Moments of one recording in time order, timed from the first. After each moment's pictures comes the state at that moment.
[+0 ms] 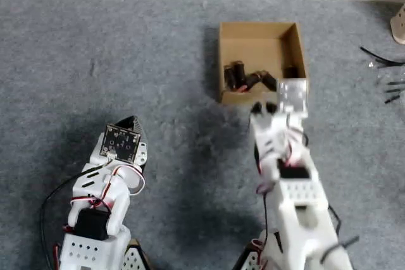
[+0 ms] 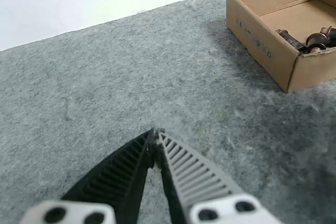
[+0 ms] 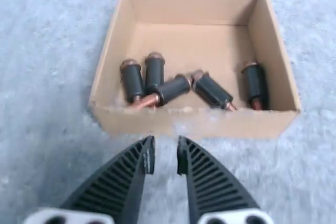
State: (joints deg) left arm 4.2 -103.6 95.8 38.3 -6.3; right arm -7.5 -47.6 76.2 6.8 2.6
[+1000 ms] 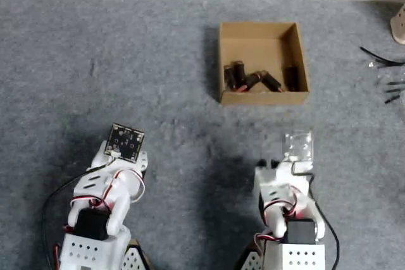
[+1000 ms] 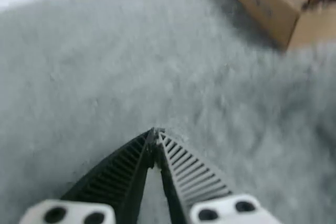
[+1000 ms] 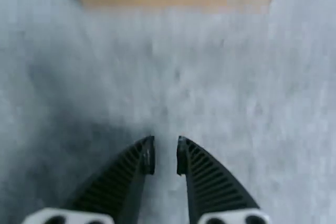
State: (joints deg) left arm 4.2 -103.6 96.0 50.4 -6.3; right arm -3.7 -103.8 96.0 62.2 2.5
